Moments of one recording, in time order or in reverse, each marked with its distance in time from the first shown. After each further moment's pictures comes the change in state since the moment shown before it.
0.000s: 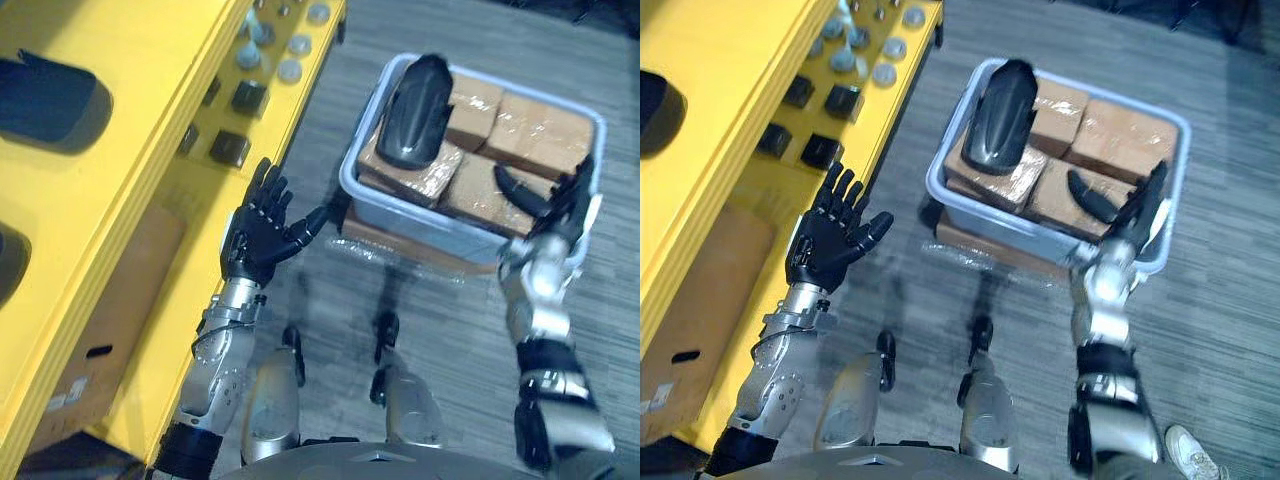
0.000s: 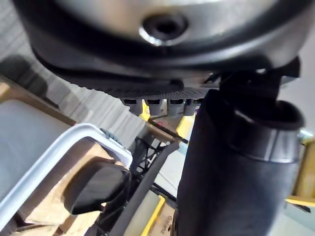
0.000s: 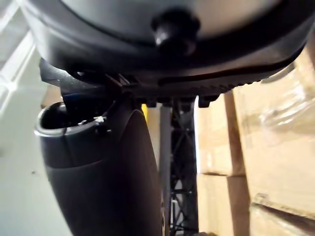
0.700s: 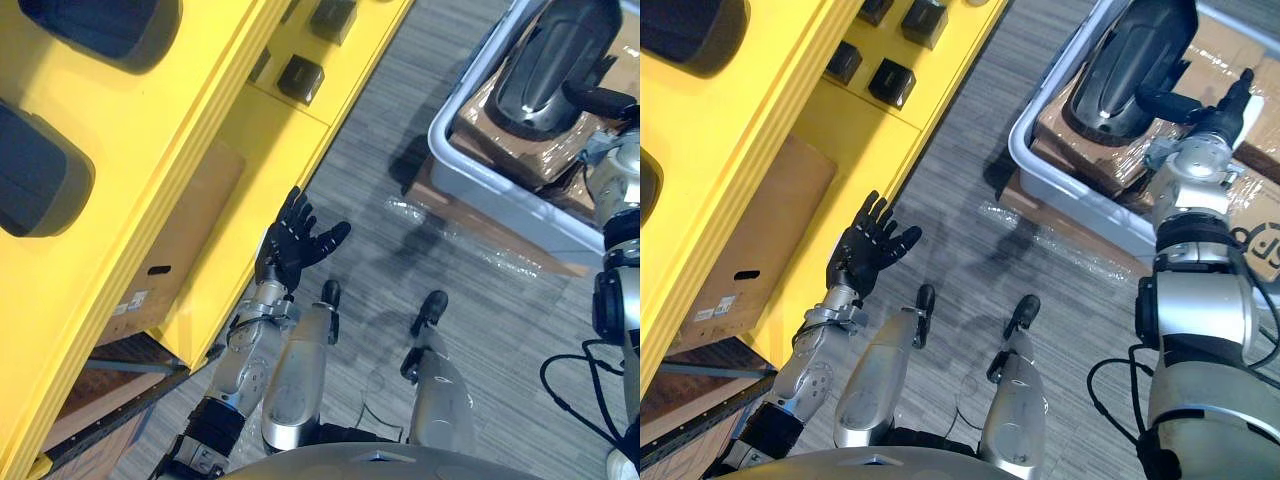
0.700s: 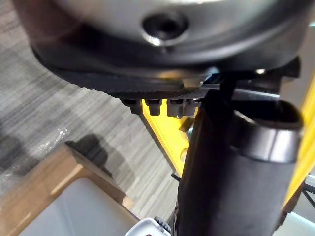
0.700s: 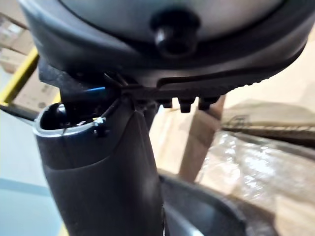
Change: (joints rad) left arm -0.122 -0.036 -0.127 0.321 -0.039 -0.049 0.074; right arm -0.603 -0.377 0.284 0.632 0.050 0.308 0.016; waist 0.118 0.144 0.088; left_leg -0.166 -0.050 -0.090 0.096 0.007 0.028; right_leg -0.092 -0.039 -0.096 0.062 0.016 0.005
